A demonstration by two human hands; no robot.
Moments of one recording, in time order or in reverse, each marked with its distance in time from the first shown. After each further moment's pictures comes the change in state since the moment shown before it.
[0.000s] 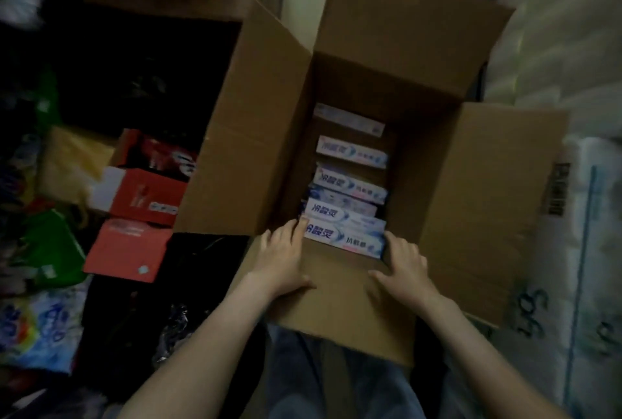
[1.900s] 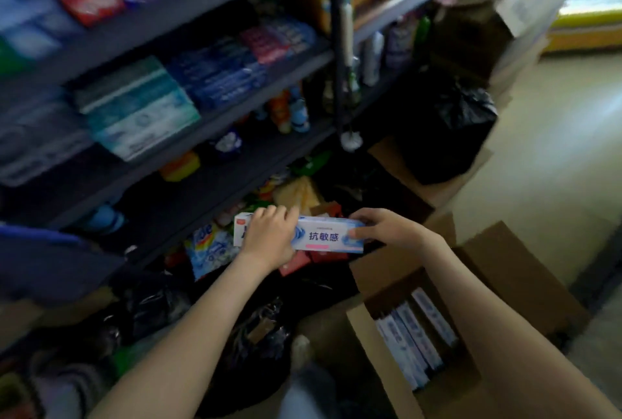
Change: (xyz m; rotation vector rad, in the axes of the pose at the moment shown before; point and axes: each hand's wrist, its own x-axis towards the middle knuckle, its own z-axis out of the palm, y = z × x) left_hand -0.410 -0.112 -0.119 0.031 0.933 -0.575; right_hand -0.247 -0.392 -0.175 -0.232 -0.374 -0.797
